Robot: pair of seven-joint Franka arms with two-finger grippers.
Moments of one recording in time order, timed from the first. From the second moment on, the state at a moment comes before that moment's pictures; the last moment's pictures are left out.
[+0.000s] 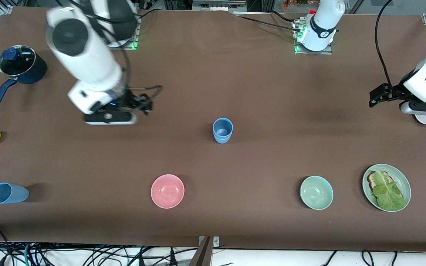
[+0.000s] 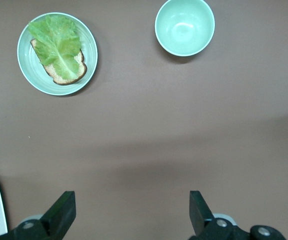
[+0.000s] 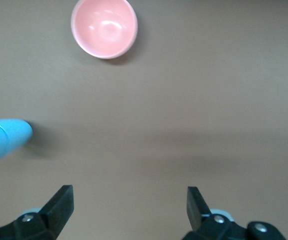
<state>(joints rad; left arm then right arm) 0.00 -0.05 0.03 -1.85 0.01 1.81 0.11 0.37 0.20 0.04 -1.55 -0.02 1.73 0.38</state>
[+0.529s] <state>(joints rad) 0.00 -0.10 0.03 -1.85 0.01 1.82 0.11 0.19 -0.02 0.04 -1.62 -0.01 1.54 0.16</state>
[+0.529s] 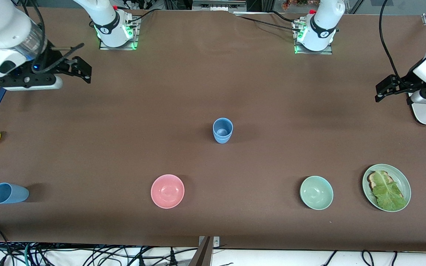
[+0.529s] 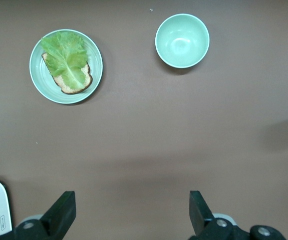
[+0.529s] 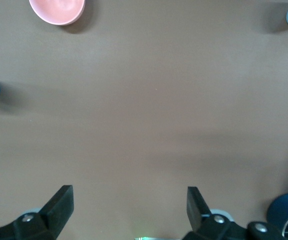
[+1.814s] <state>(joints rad) 0.00 -0.07 0.03 -1.67 0.01 1.72 0.11 0.17 -0.03 -0.09 -1.62 0.00 1.50 0.11</state>
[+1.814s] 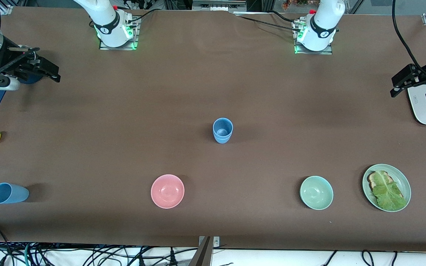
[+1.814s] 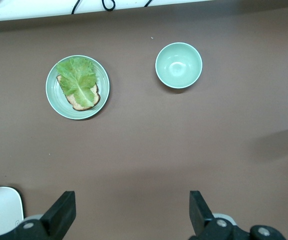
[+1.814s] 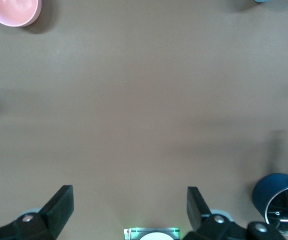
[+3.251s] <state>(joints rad) 0.00 -0.04 0.04 -1.64 -0.01 1.71 0.09 0.18 -0.02 -0.08 -1.60 0.00 1.50 0.11</state>
